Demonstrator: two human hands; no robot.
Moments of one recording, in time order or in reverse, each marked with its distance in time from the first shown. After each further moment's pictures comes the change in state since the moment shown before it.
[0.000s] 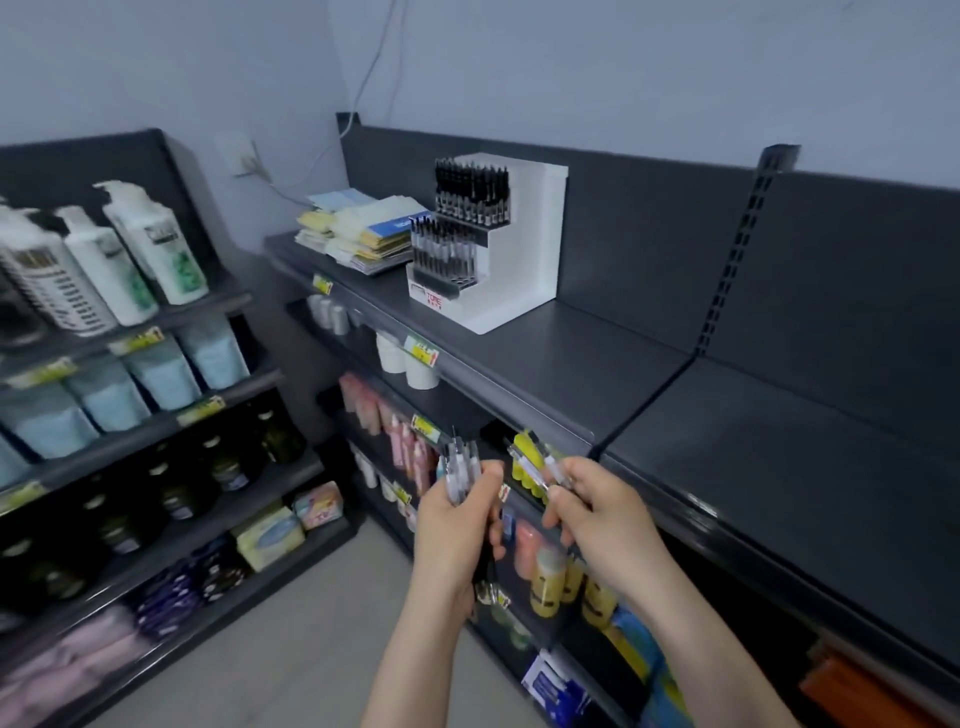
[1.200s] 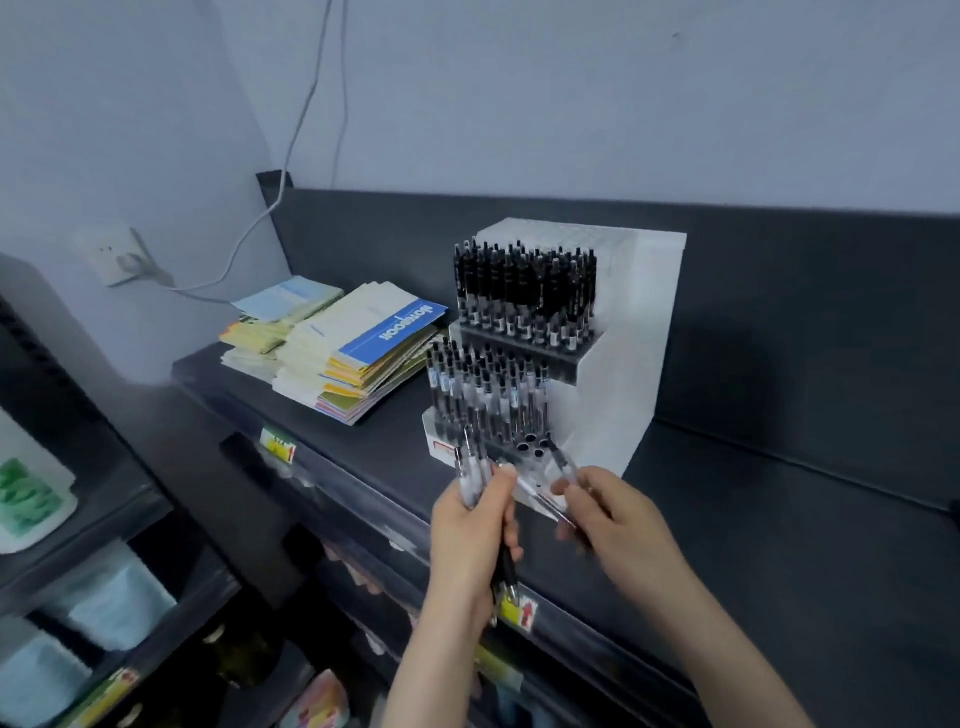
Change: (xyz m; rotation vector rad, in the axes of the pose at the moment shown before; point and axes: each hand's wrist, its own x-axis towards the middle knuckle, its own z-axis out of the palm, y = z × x) left_hand 0.418 0.088 -0.022 0.089 -0.164 -0.022; right_hand 0.387 -0.058 0.103 0.132 0.196 0.036
